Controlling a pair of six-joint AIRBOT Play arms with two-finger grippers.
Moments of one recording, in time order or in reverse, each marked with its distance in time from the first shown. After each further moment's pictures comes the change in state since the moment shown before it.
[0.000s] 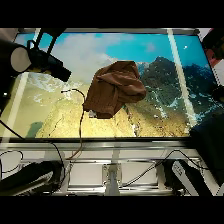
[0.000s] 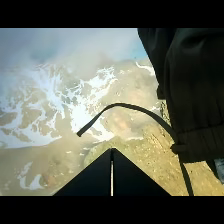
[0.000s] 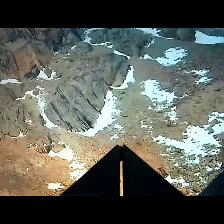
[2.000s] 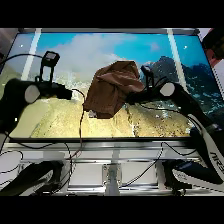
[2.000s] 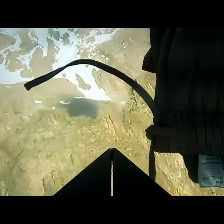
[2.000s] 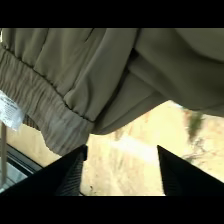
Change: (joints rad) left arm 0.111 0.261 -0.623 -0.127 0.374 -0.245; right arm 0.830 -0.430 -0.029 0.446 -0.174 -0.011
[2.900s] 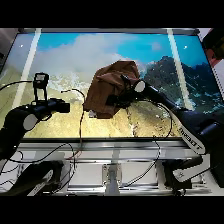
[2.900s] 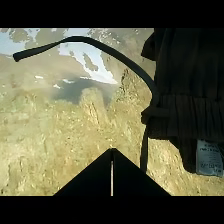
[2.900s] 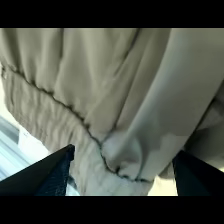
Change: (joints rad) left arm 0.021 0.198 -0.288 -0.040 0.169 -0.077; right arm 0.127 -0.351 0.228 0.151 0.049 0.132
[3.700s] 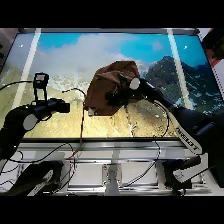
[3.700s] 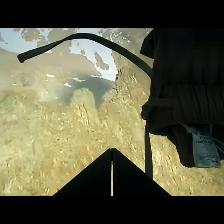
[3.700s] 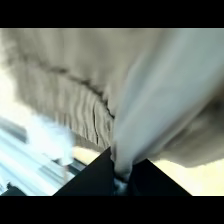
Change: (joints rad) left arm 0.000 0.000 0.000 -0.004 0.001 0.000; right arm 0.043 -0.005 0.155 -0.117 0.080 0.185
